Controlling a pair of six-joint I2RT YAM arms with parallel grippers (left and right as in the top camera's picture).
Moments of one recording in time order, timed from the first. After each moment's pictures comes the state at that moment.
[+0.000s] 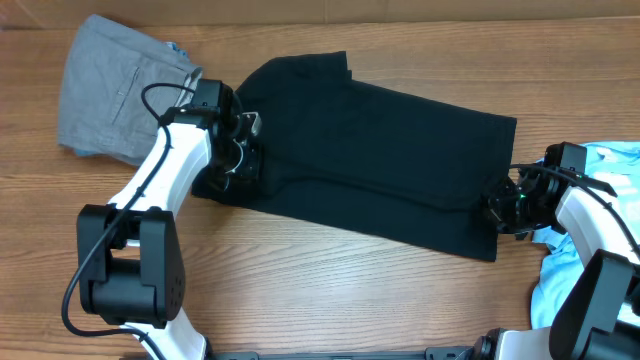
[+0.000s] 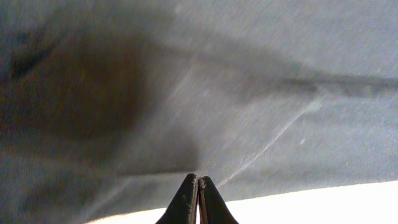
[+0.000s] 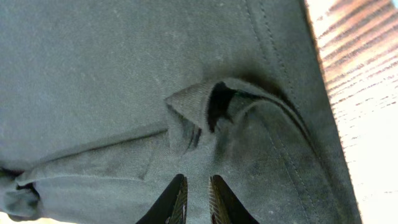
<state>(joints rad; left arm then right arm) -0.12 1.87 1.33 -0.86 0.31 -0.05 -0.33 1.60 0.88 -0.73 -0.43 0.40</state>
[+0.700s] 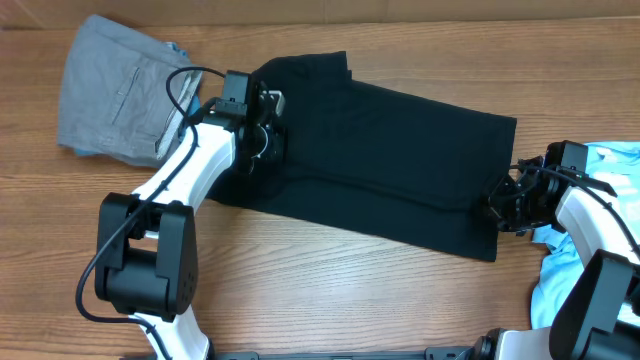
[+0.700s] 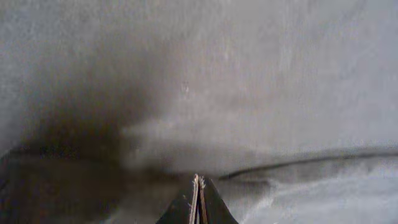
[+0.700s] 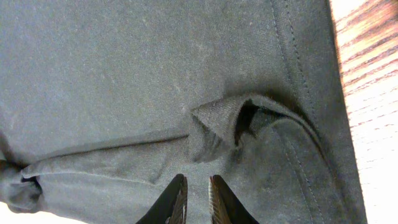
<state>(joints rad) -0.21 1.92 1.34 -0.59 0.29 -0.14 -0.33 1.60 0.88 -0.70 -0.46 0.36</state>
